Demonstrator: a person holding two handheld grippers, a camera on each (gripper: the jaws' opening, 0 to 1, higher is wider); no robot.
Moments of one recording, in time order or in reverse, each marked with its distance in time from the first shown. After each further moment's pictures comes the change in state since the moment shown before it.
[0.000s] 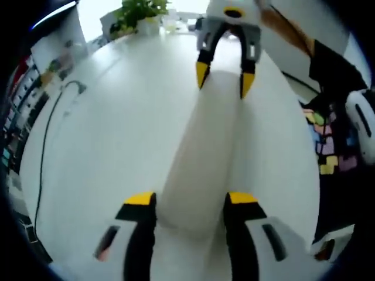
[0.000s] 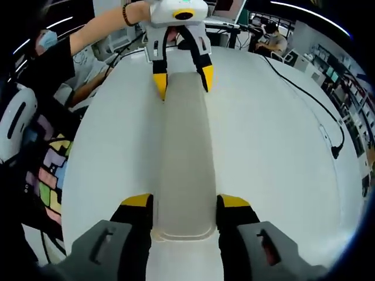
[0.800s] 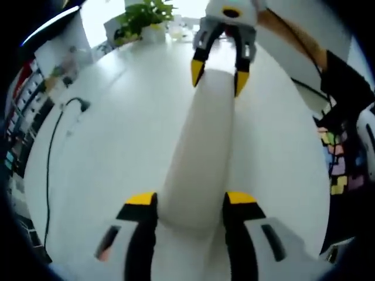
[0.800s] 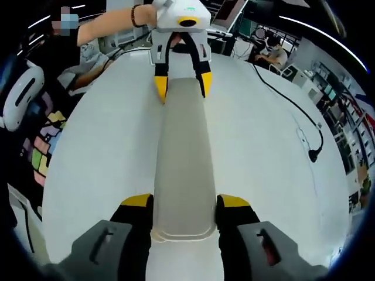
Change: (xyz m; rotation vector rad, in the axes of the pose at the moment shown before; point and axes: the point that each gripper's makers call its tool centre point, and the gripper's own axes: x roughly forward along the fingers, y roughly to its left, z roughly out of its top) left arm 0.023 0.035 0.058 0.015 -0.049 0.040; right arm -0.033 -0.058 -0.033 -0.098 -0.008 -0.061
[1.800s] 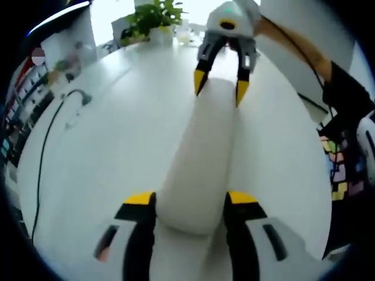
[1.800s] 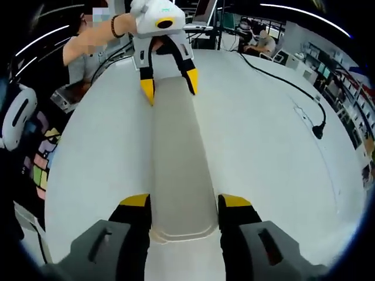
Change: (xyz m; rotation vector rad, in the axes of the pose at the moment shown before) left arm 0.010 0.002 -0.004 -0.062 -0.065 -0.026; right arm 0.009 -0.008 -0.012 0.145 -0.045 0.038
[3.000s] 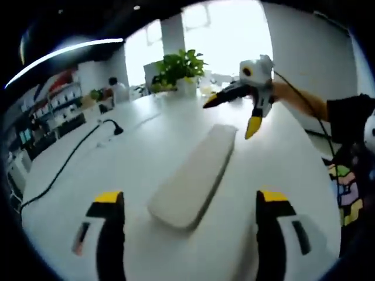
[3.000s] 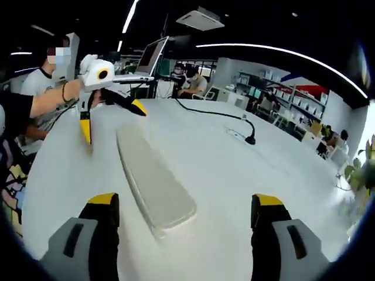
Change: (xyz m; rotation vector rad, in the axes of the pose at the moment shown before) left arm -0.033 -0.021 0.027 -0.107 -0.498 0.227; right arm -0.046 -0.012 0.000 0.269 -0.403 -0.523
